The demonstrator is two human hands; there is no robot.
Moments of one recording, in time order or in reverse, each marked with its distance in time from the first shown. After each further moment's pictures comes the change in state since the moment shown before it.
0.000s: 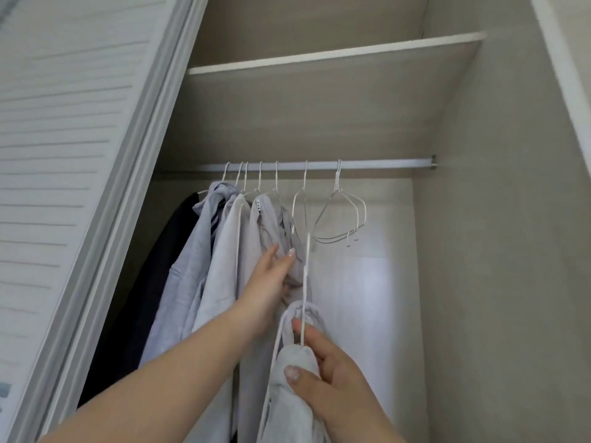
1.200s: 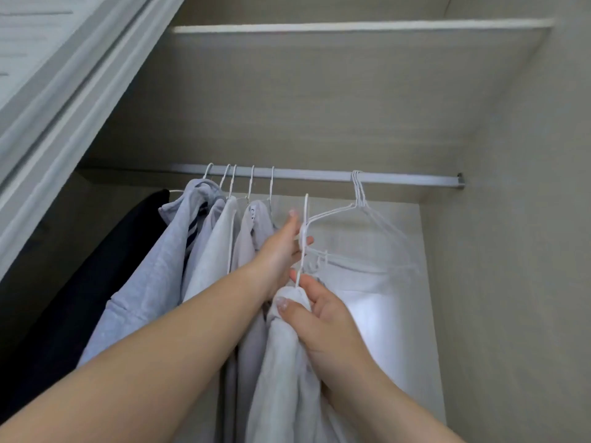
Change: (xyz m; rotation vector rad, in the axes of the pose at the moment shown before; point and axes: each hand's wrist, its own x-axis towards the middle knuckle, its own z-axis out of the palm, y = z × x) left_hand 0.179 0.003 0.000 -0.091 -0.131 -0.028; right_hand 0.197 0.030 -0.014 -0.061 0.012 -0.362
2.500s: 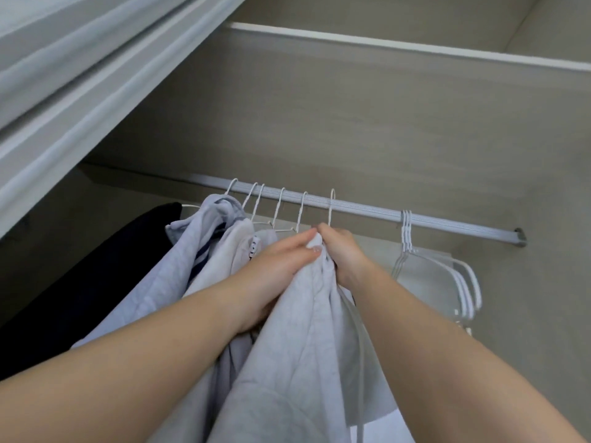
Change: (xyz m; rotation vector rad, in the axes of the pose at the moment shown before) left_hand 0.021 0.018 -0.078 0.059 -0.182 0.282; right_hand 0.246 0.016 -0.030 -0.278 0.248 0.149
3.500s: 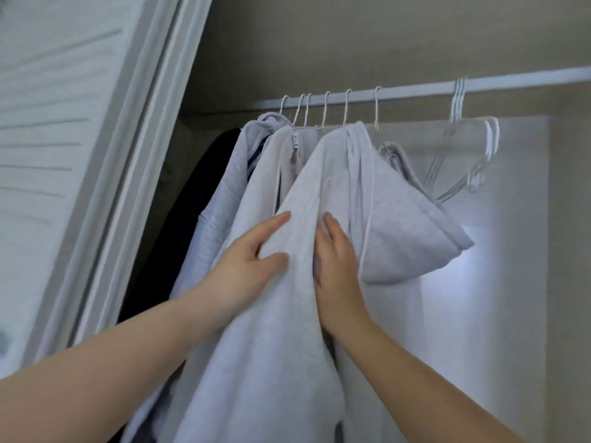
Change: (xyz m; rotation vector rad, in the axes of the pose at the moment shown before) left_hand -0.207 0.009 0.016 0.629 0.314 -0.063; right_hand -0.258 0.079 0.032 -0.324 -0.131 -0.428
